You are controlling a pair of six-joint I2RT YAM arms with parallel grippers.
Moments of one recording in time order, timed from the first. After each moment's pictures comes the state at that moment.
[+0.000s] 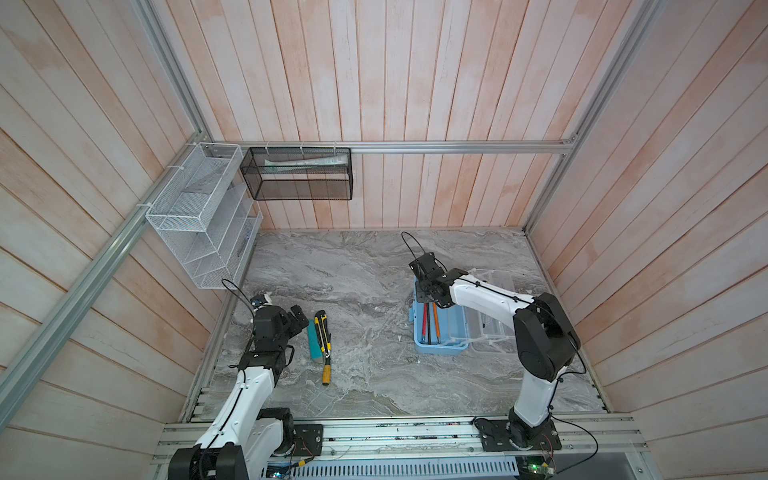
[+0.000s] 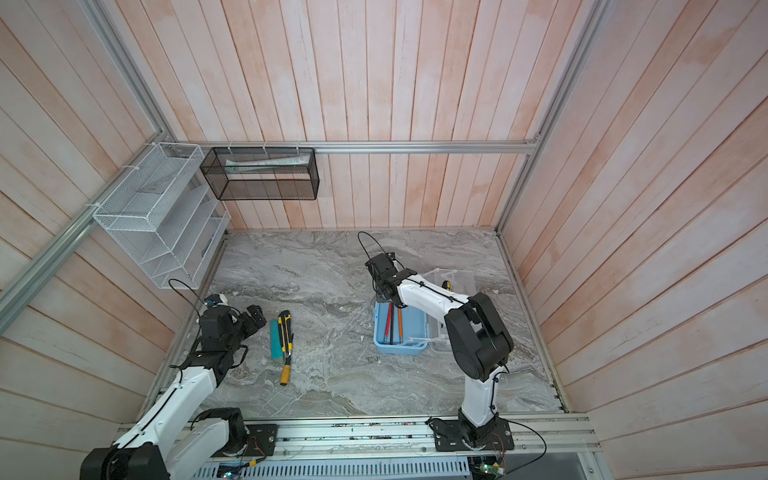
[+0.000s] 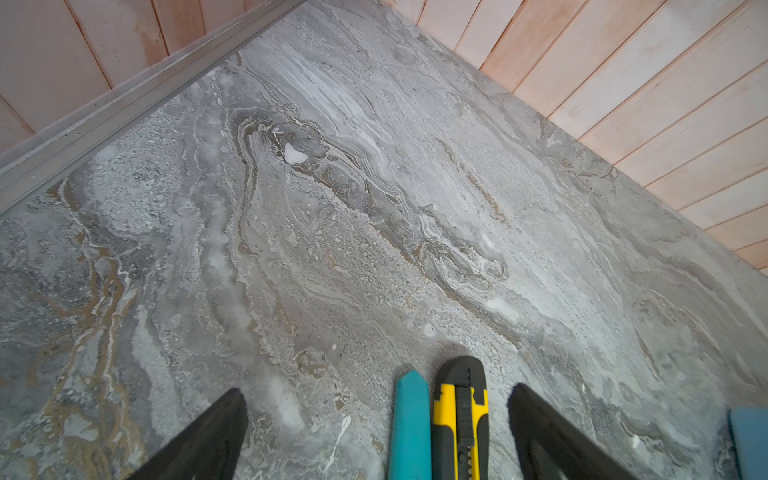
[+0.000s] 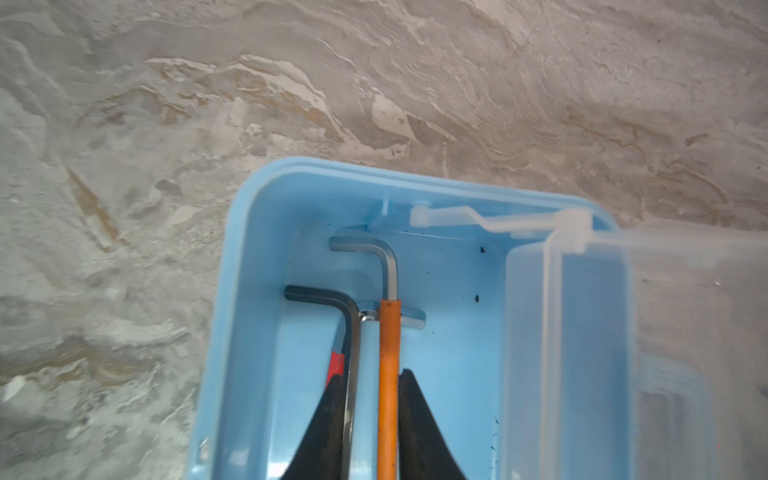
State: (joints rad) left arm 0.04 0.95 0.39 -0.05 -0.09 -0.48; right arm 0.65 1.84 1.34 -0.56 0.35 0.45
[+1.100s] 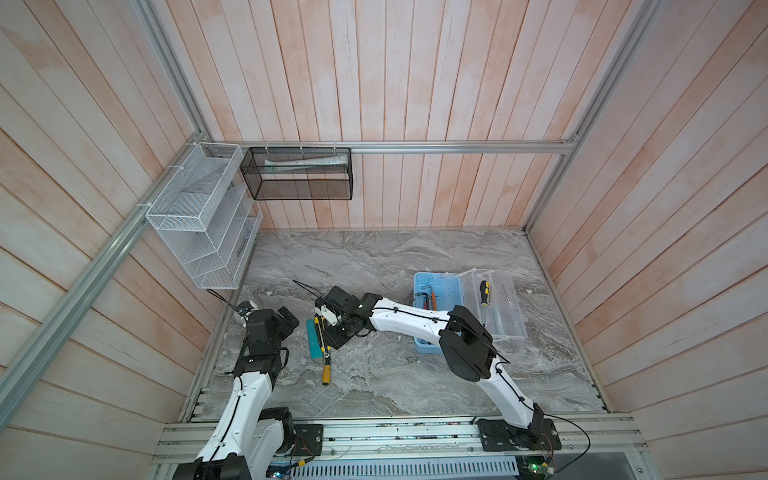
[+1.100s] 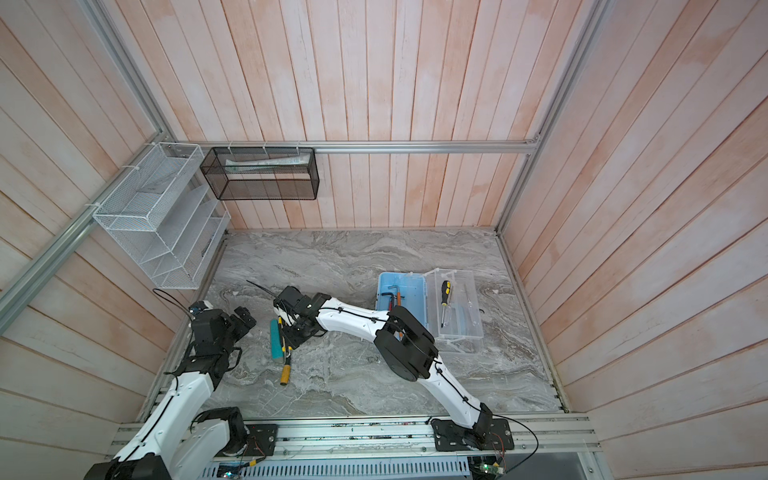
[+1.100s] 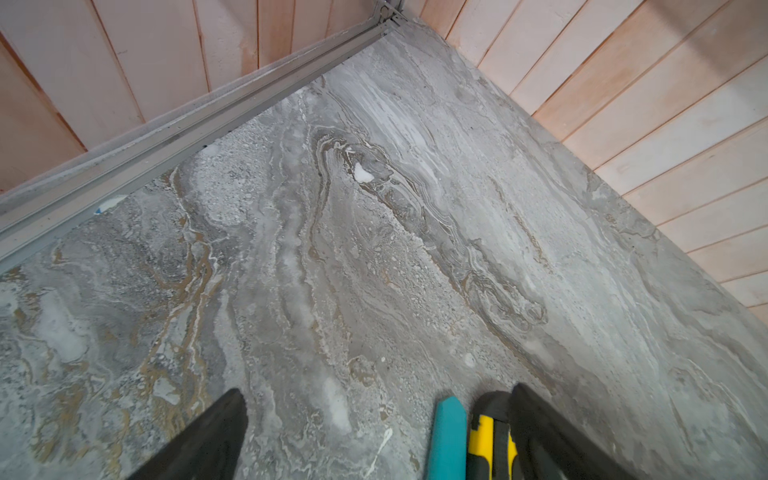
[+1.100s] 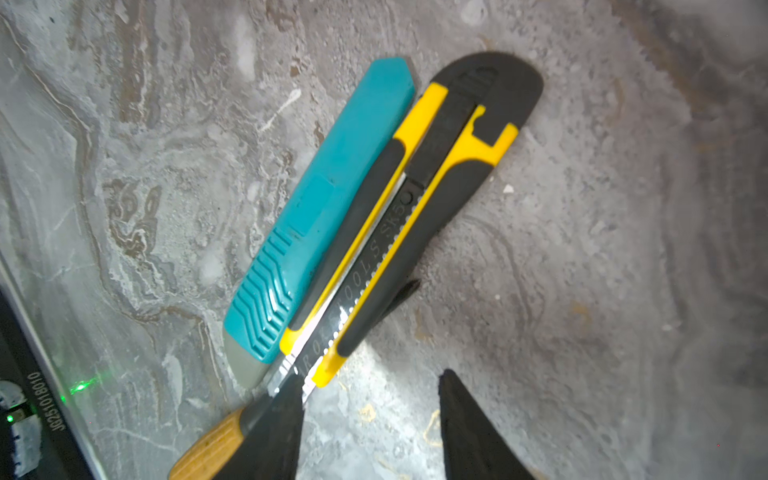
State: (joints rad) left arm 0.12 0.88 0.37 -0.11 -0.16 -0.56; right arm 1.10 2.32 1.93 -0.70 -0.16 0.28
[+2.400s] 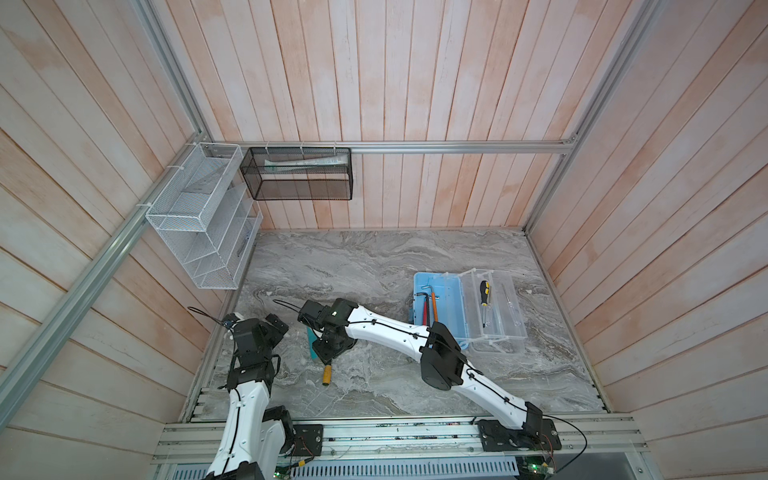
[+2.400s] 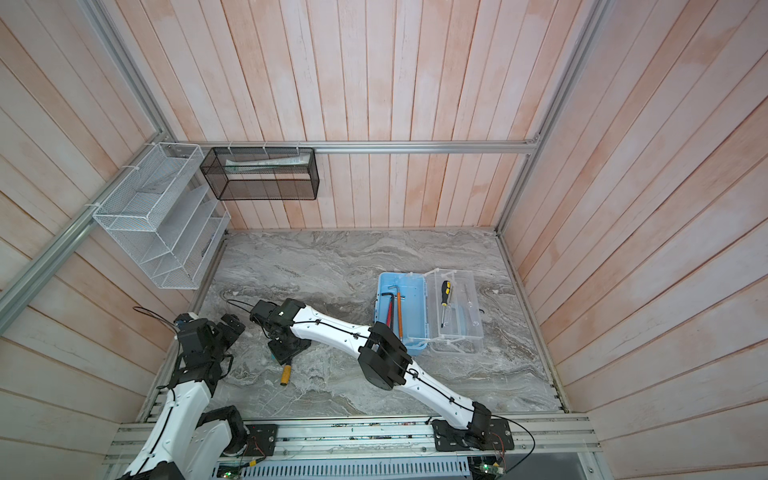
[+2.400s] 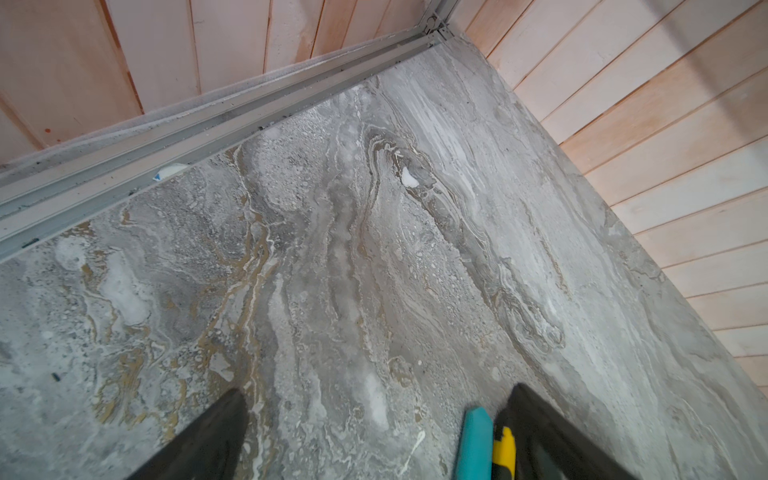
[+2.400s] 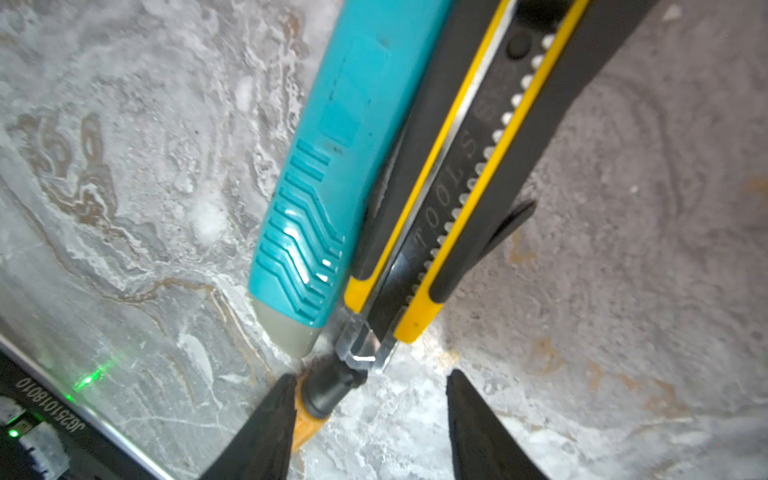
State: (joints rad) left arm 0.27 0.81 0.31 -0.12 -0.05 -0.59; right arm 1.20 2.60 2.48 -1.21 -0.10 0.45
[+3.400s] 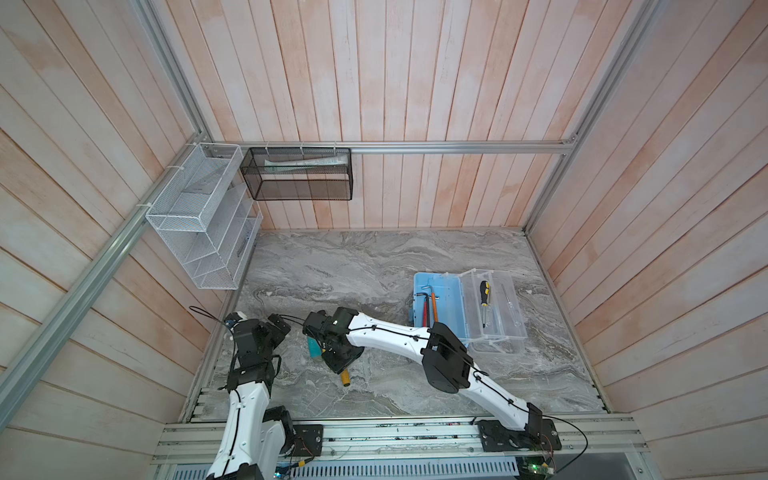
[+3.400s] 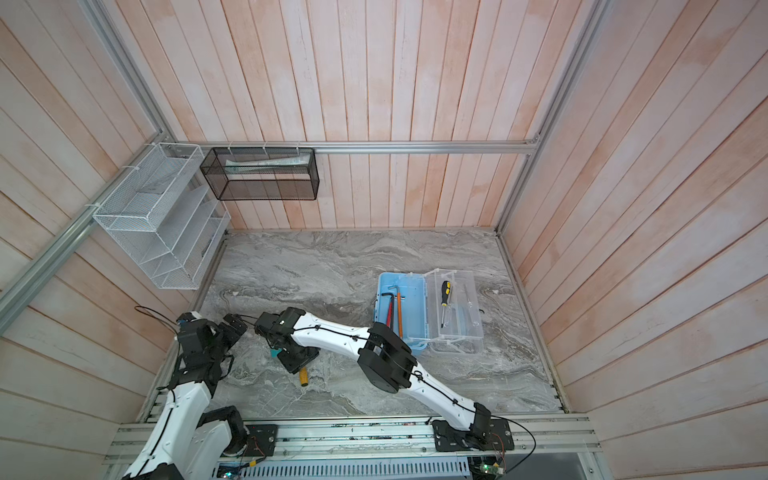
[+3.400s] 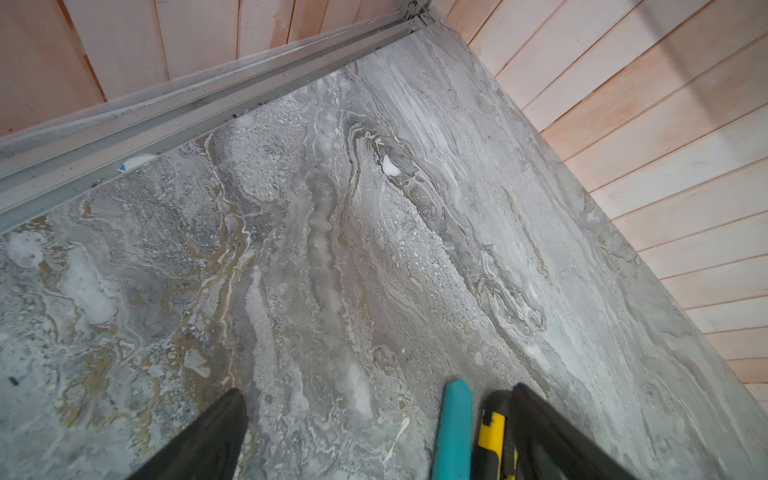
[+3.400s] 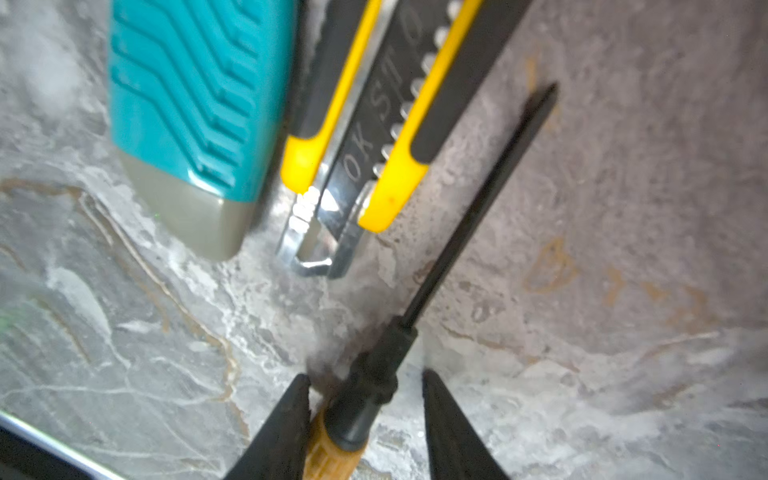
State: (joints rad) left arm 0.27 0.80 0.31 -0.12 0.01 -0.58; right arm 1.22 2.49 2.22 -1.20 -0.05 0.43
